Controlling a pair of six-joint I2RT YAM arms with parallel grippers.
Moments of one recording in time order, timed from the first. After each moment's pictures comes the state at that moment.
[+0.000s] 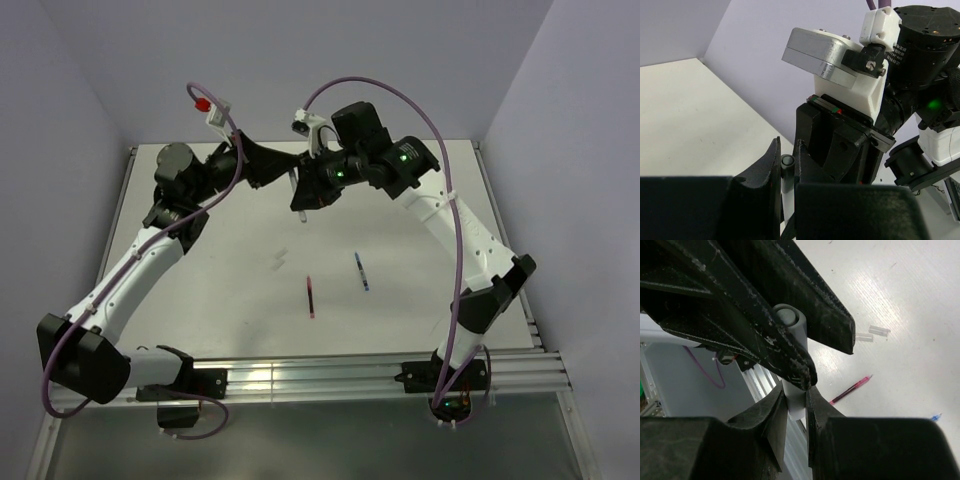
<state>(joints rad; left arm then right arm) -0.42 1.28 1.17 0.35 0.66 -0.82 0.69 1.69 2.04 -1.02 -0.50 0.14</state>
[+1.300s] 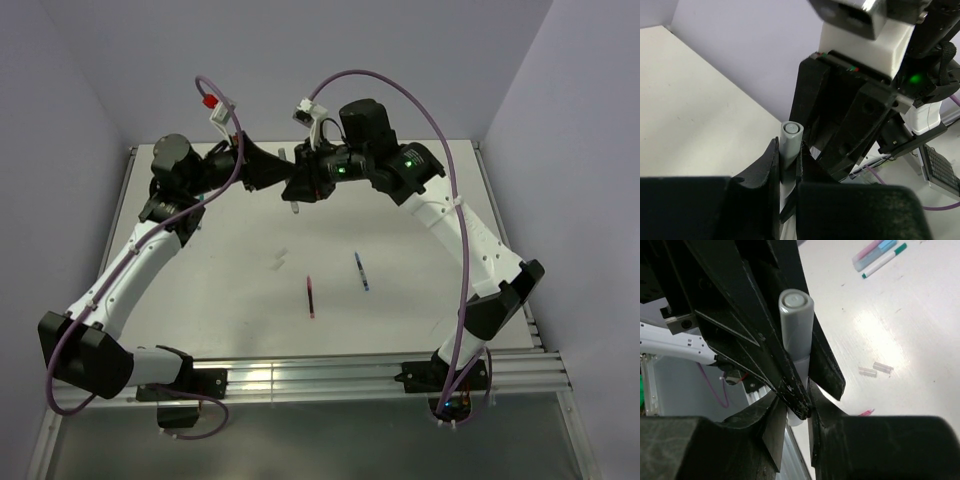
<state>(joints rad) -0.37 1.31 1.24 0.27 0.87 -0.83 0.68 1.63 1.94 -0.79 -0.56 0.17</state>
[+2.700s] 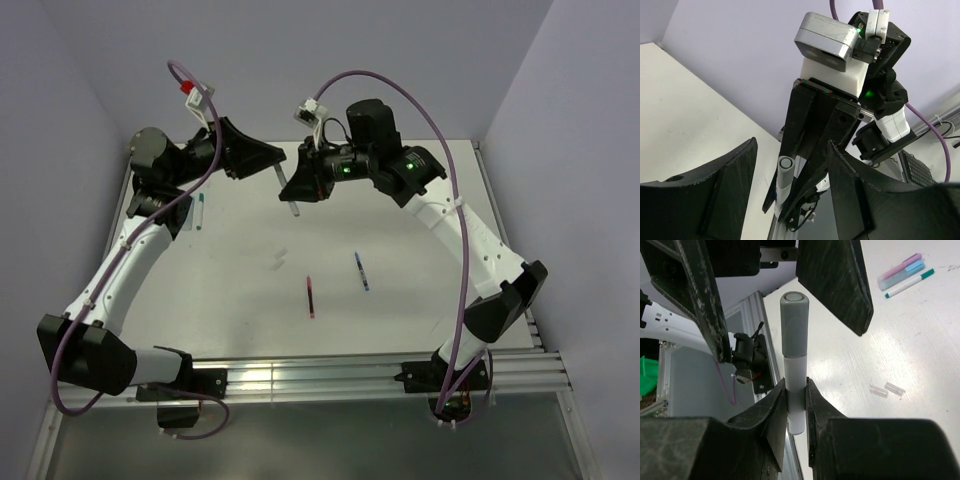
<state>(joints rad) -0.28 1.32 1.28 0.38 0.95 -0.99 0.65 1.61 1.86 -0.66 -0.73 0.15</state>
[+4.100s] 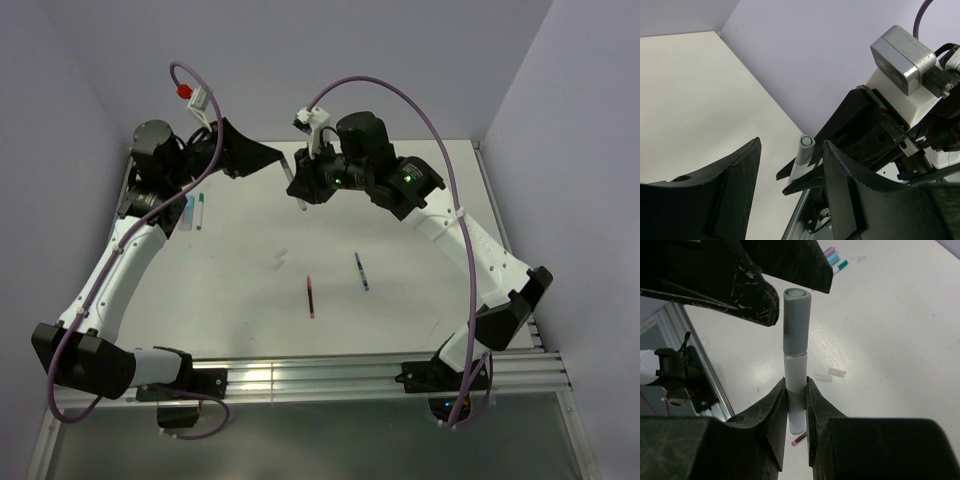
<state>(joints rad) -0.27 1.30 1.34 0.04 0.79 -0.78 0.74 1.56 1.82 -0.69 -0.30 0.07</state>
